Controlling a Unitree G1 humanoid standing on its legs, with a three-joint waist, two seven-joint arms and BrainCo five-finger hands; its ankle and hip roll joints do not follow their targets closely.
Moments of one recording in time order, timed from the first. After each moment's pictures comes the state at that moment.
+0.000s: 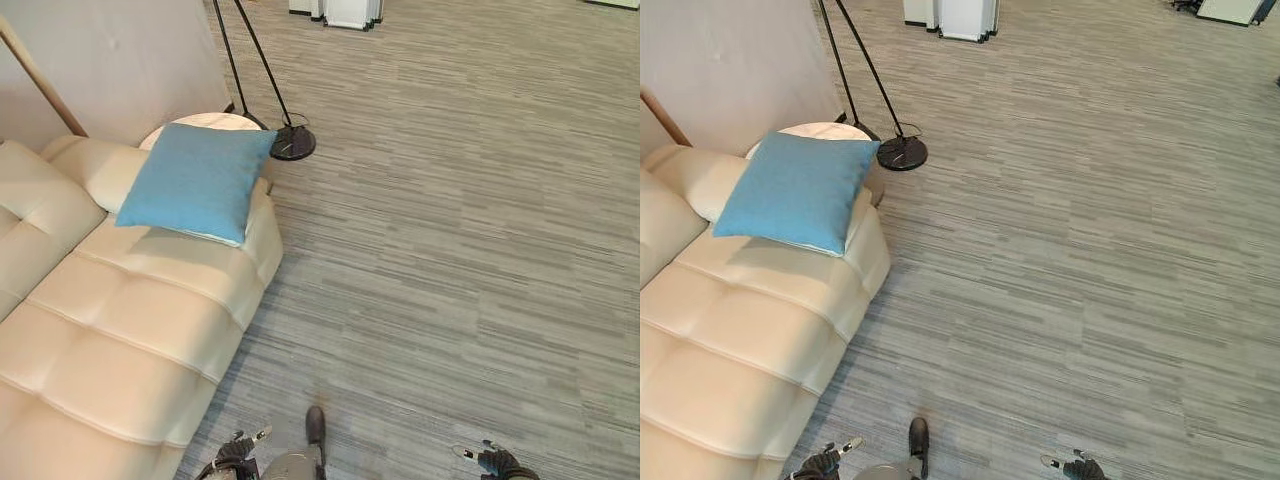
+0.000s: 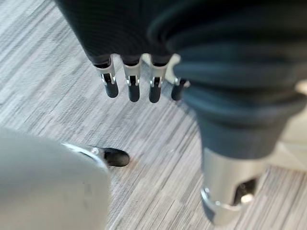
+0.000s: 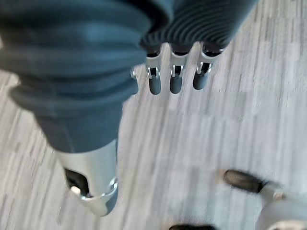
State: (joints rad) left arm 0.03 0.19 -0.11 1.01 -0.43 0.04 0.12; right arm 0.04 -0.27 0.10 1.03 0.27 0.05 -0.09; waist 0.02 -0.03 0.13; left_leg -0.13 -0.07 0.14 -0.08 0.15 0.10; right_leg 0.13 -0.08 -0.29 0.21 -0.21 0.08
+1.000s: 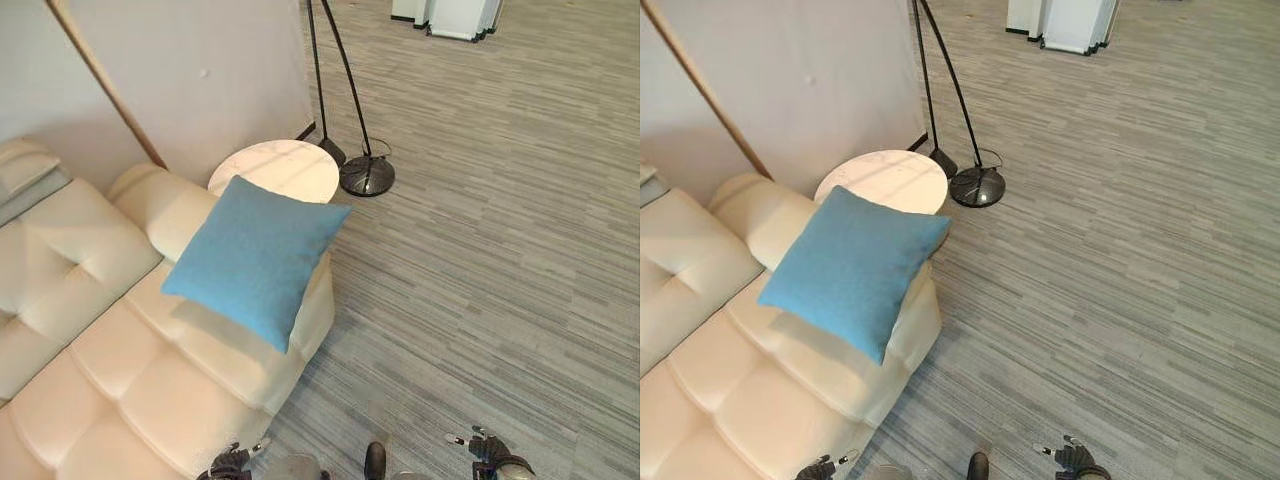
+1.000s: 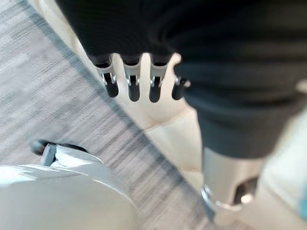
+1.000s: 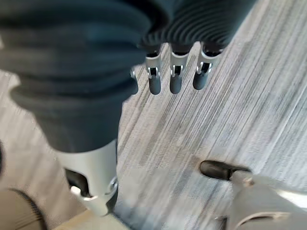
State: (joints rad) left arm 0.01 0.20 -0.08 1.04 -0.39 0.03 0.10; right arm -0.01 -0.27 0.11 1.05 0.27 0.05 -0.08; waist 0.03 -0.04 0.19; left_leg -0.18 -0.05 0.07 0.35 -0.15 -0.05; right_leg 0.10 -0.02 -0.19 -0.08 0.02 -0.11
